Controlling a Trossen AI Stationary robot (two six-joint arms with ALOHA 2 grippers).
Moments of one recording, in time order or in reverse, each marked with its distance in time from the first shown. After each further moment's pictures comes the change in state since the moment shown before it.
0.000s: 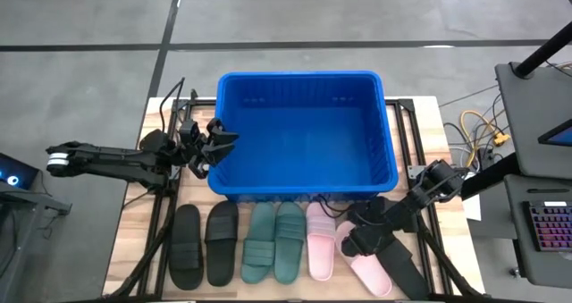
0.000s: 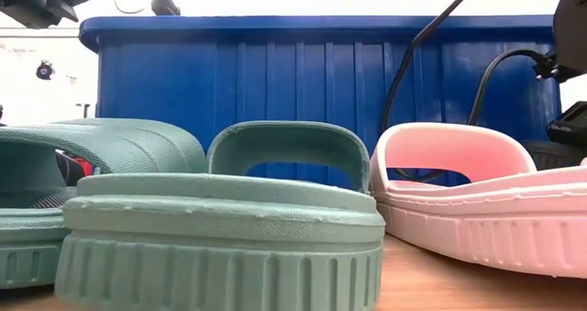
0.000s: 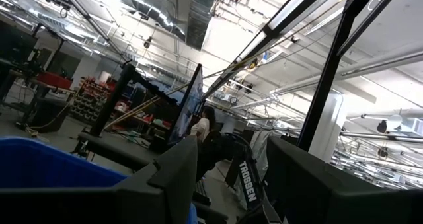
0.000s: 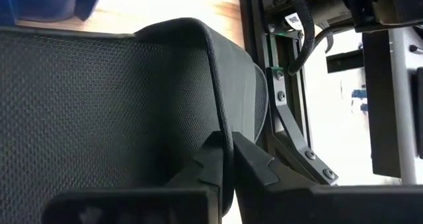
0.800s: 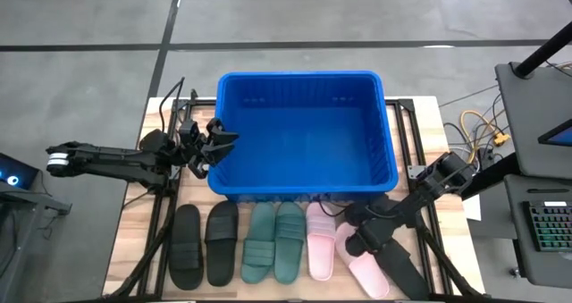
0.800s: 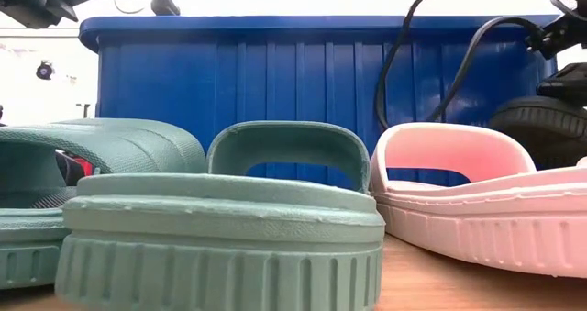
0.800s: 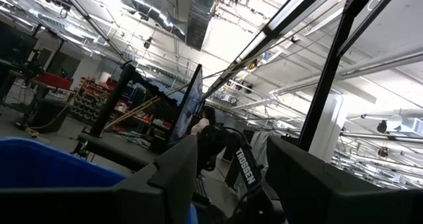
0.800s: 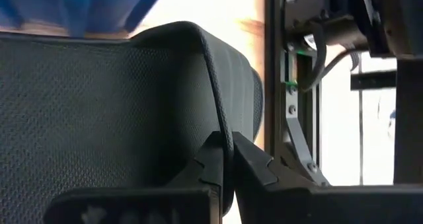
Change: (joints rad) left arm 0.000 -0.002 0.000 0.000 0.000 0.001; right arm 0.002 -0.117 0.012 0.000 0.096 -0.058
